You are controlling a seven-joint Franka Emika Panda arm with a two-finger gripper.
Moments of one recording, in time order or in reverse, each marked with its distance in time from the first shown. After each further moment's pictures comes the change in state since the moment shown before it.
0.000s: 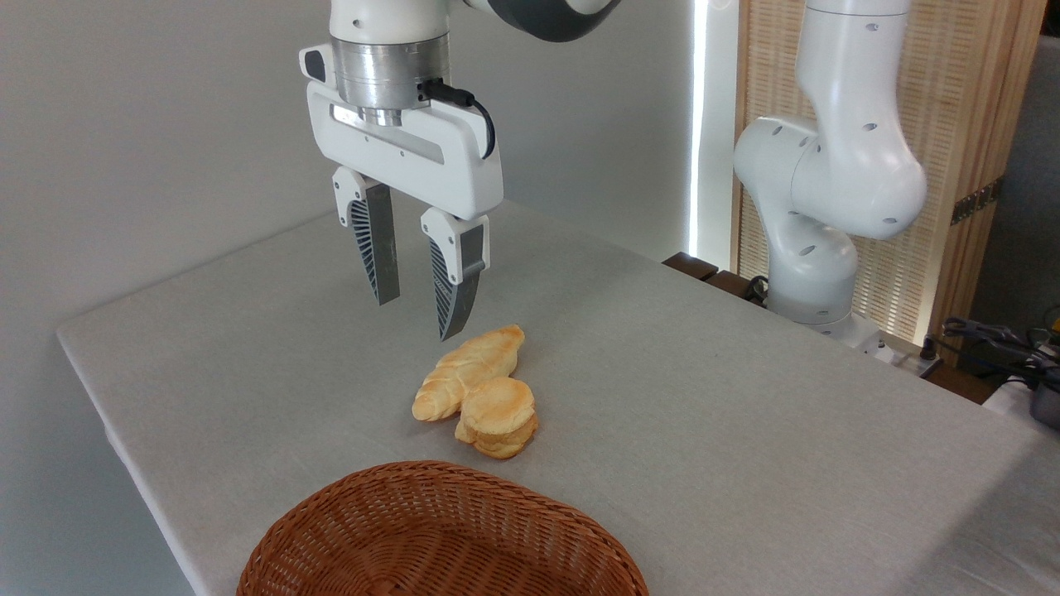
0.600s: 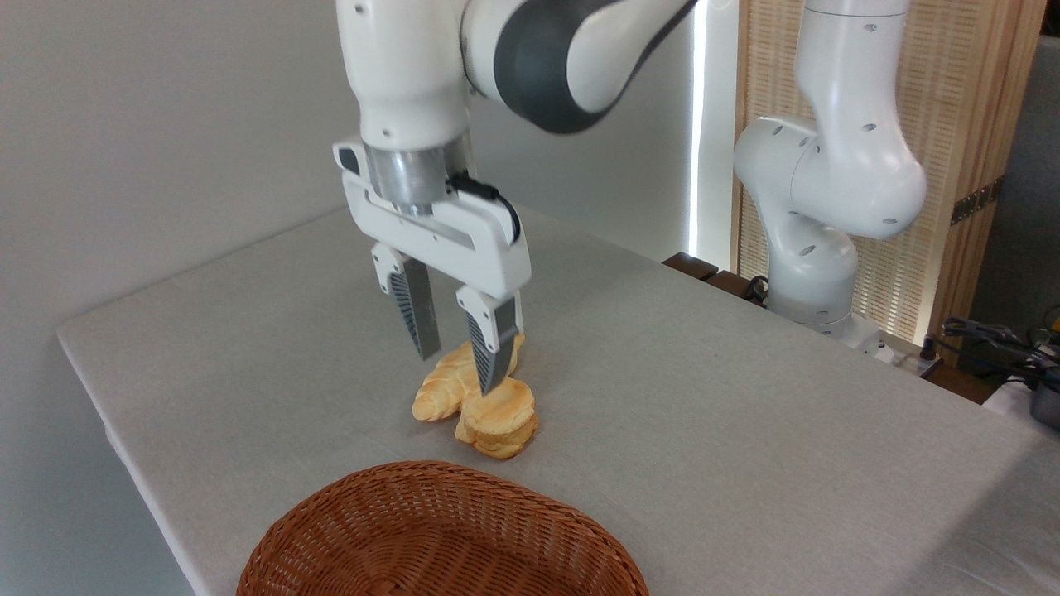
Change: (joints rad) arm -0.002 0.014 0.009 -0.172 0.000 0.082 0.016
